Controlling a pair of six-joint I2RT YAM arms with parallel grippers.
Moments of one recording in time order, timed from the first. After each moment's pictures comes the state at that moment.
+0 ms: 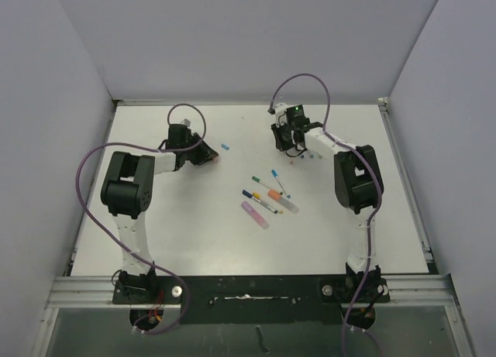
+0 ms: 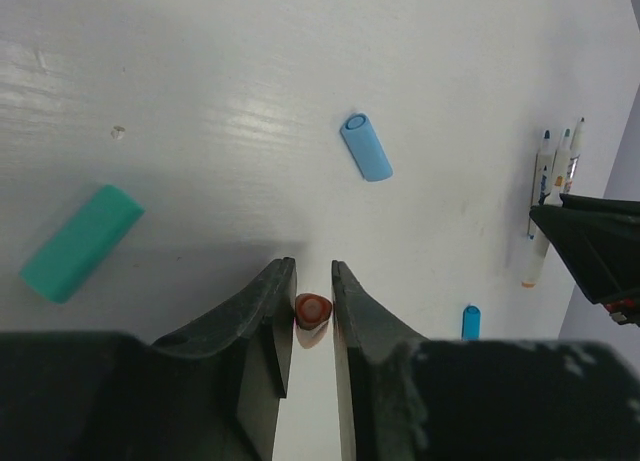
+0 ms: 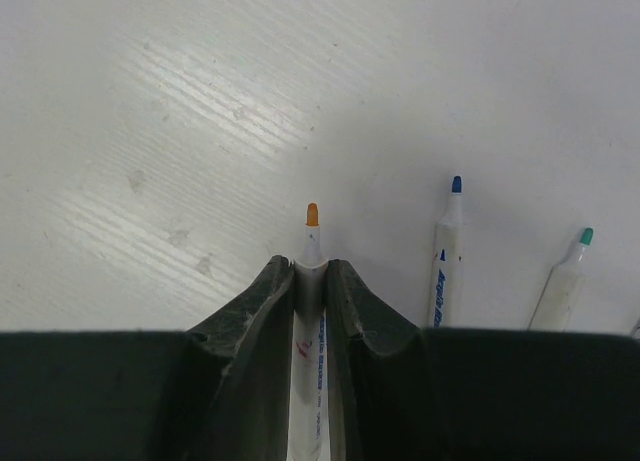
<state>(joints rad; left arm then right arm) -0.19 2.06 1.19 0.18 0.34 -0.85 0.34 2.17 1.65 -0.31 -0.12 -0.17</state>
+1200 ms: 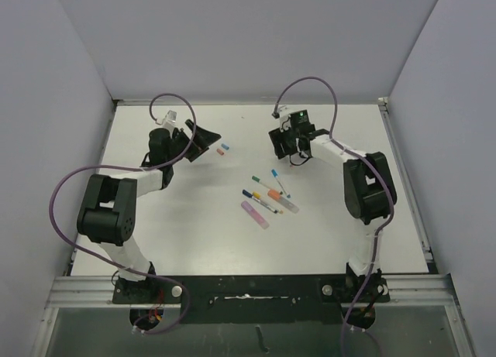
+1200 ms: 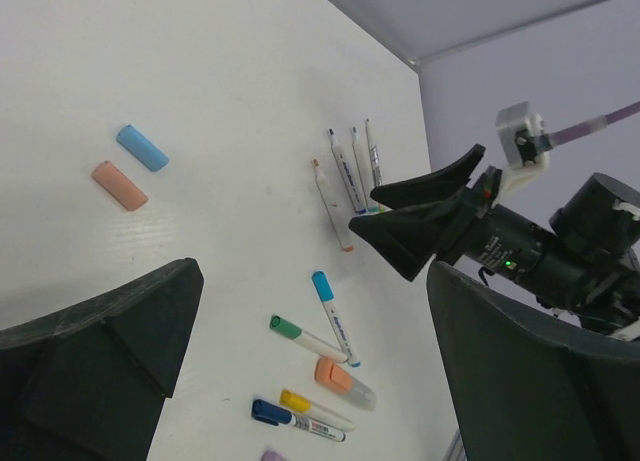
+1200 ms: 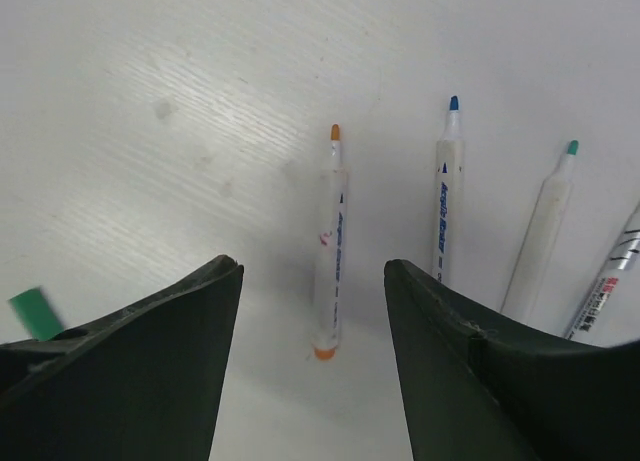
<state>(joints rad) -0.17 1.74 0.89 0.59 0.46 -0.95 0.35 2.06 1.47 -0.25 -0.09 -0.15</state>
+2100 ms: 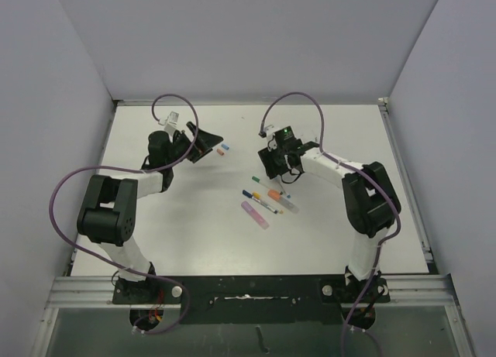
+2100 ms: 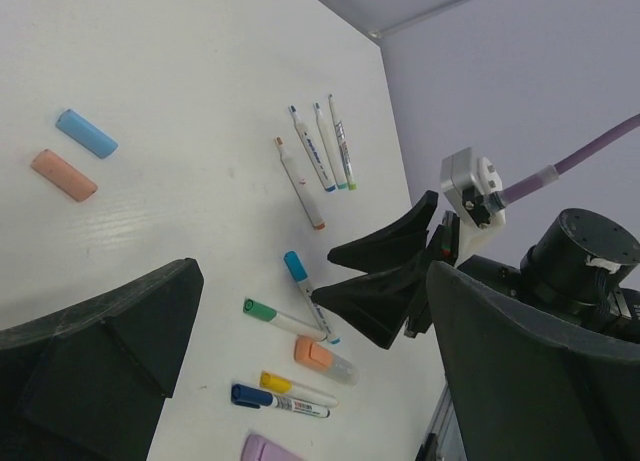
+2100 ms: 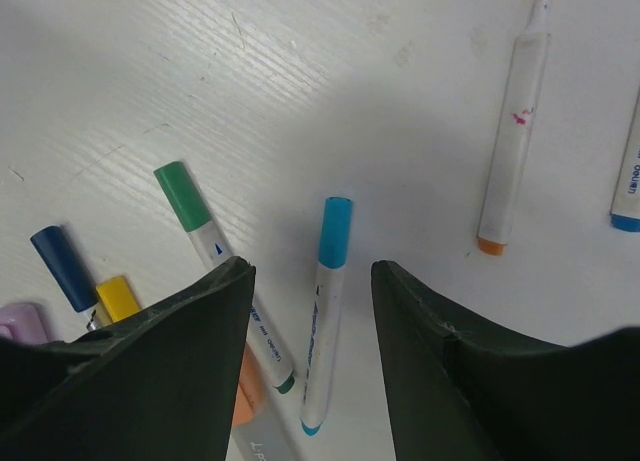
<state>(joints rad) -0.17 1.74 0.84 0.71 0.55 -0.99 0.50 1.87 1.29 -0.35 -0.03 -0.05</state>
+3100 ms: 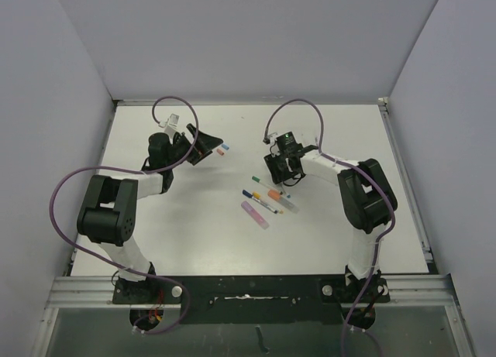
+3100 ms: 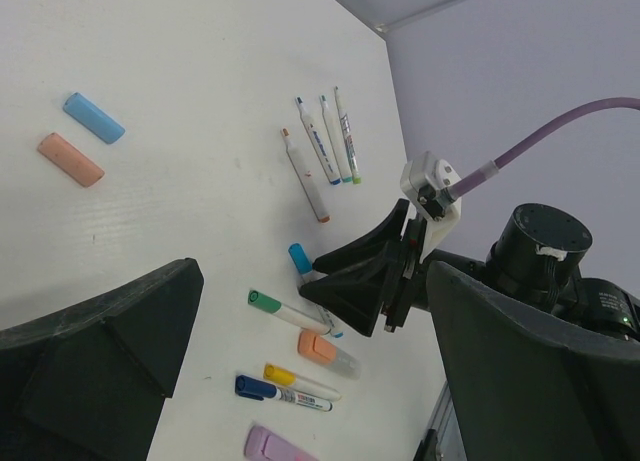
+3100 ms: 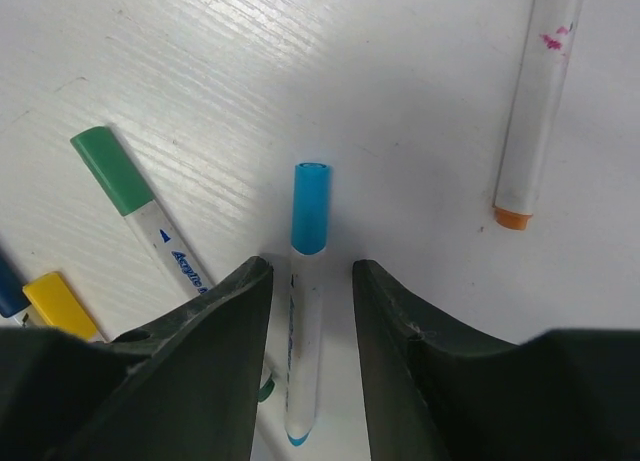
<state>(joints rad) -0.17 1.74 0.82 0.72 0.56 -0.99 0.48 1.93 1.25 -0.36 -0.03 -0.01</state>
